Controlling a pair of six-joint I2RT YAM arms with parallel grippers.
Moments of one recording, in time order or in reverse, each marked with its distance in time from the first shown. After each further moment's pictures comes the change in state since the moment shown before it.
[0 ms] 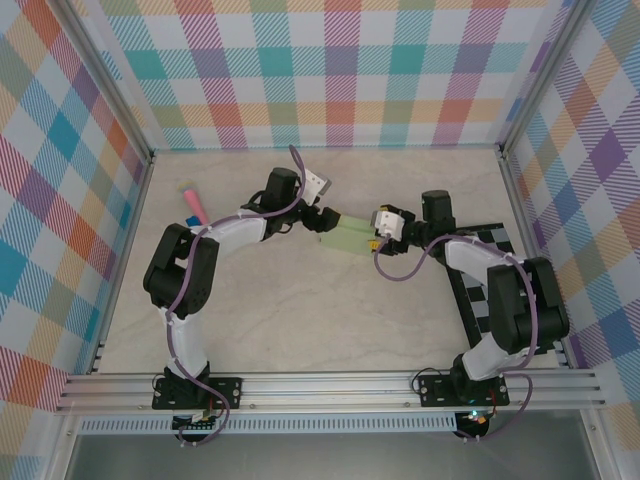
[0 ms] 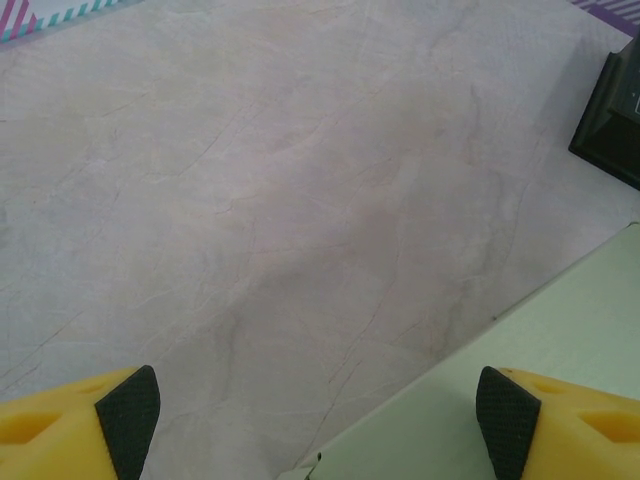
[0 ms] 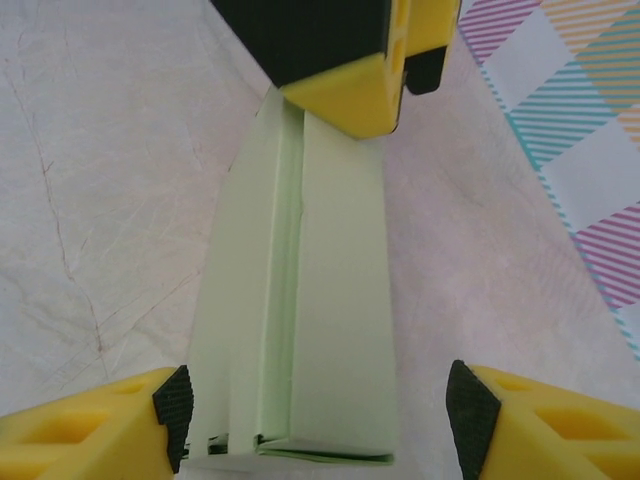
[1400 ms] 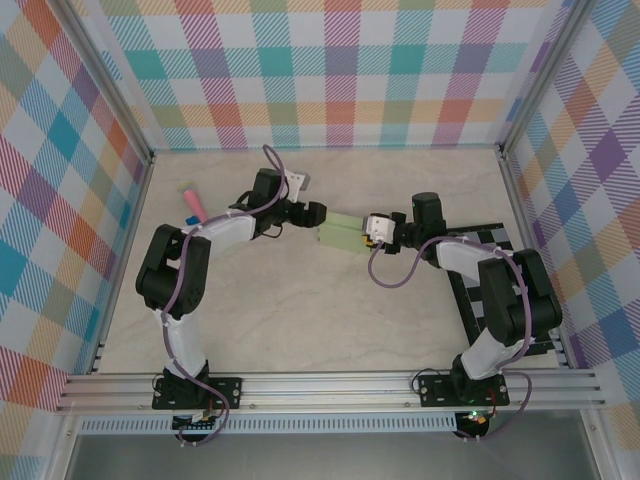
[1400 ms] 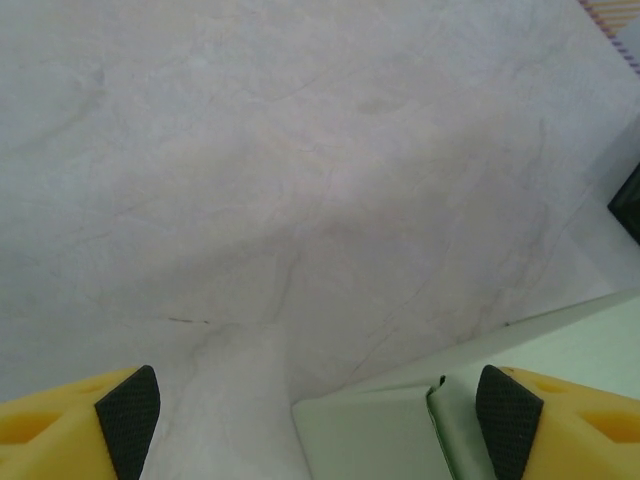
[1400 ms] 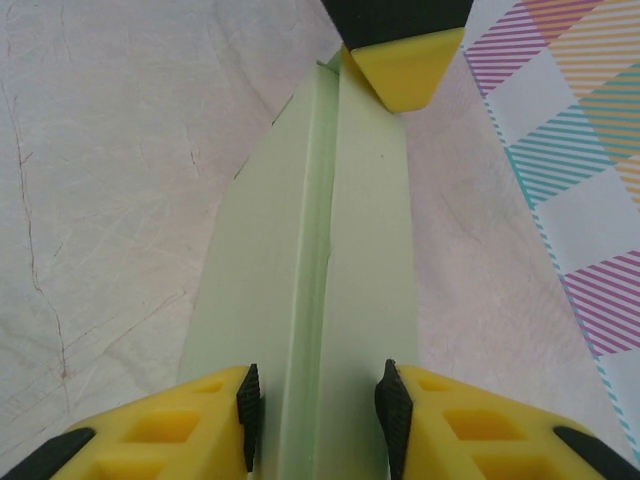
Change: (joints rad) left arm 0.063 -0.029 -0.049 -0.035 -0.018 -0.266; right arm 0.048 0.067 -0.013 0.106 0.032 -0.065
